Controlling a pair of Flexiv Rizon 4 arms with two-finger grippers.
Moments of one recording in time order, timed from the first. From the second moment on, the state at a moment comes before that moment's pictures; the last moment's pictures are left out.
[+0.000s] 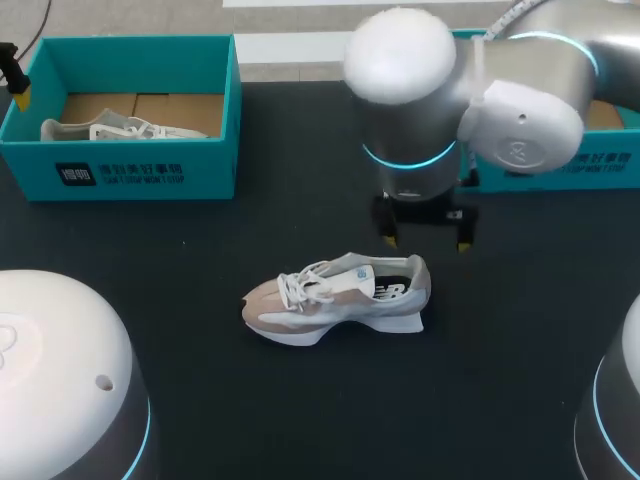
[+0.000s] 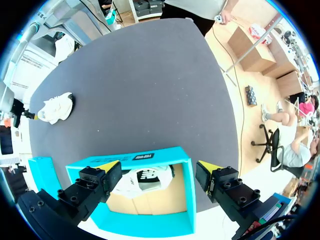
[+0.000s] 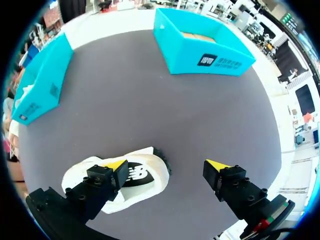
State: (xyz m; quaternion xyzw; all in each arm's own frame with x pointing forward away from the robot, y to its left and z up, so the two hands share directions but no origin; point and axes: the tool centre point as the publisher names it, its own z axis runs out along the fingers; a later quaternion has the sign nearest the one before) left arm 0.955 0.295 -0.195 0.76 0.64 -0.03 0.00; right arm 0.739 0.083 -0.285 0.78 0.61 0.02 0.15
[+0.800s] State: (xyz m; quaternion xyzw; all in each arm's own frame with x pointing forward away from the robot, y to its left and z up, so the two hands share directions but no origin) left arm 0.955 0.295 -0.195 0.76 0.64 -0.03 0.00; right arm 0.722 0.103 -0.221 0.52 0.84 0.07 0.14
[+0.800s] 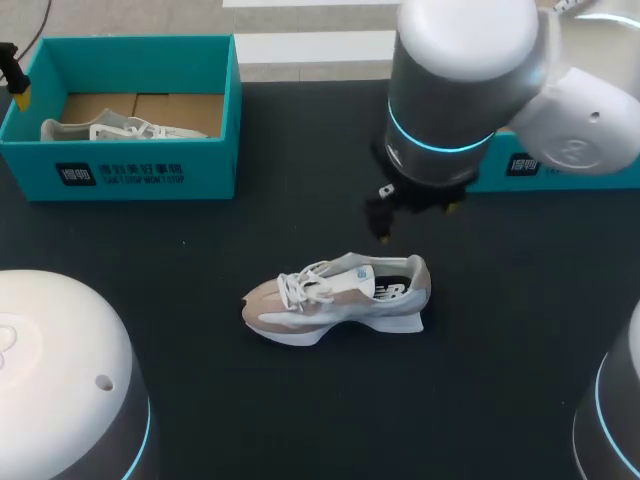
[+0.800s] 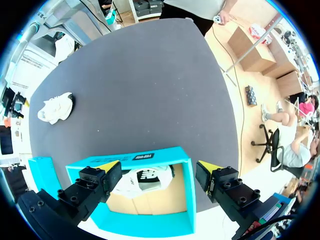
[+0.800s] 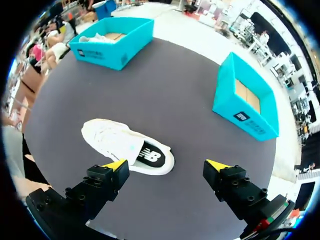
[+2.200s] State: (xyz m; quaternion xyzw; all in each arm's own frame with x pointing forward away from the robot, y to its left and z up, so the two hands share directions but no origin) left arm 0.955 0.295 -0.195 0.76 0.64 -0.03 0.00; right arm 0.728 0.064 -0.197 0.15 0.97 0.16 0.14
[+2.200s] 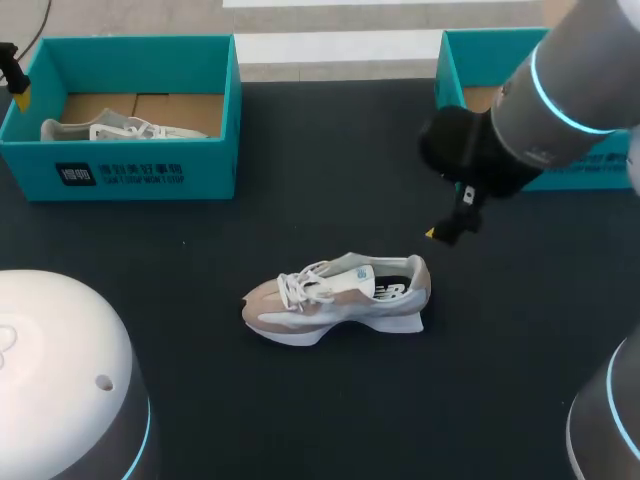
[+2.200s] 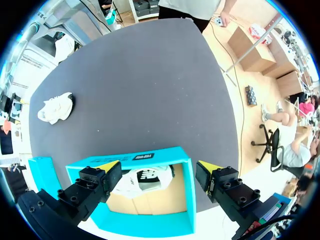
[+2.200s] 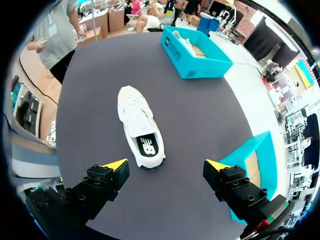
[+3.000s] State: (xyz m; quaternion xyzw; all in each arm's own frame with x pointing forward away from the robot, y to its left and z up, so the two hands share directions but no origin) left arm 0.955 0.295 -0.195 0.76 0.64 -0.03 0.00; right arm 0.723 0.062 -0.198 0.15 0.96 0.21 0.14
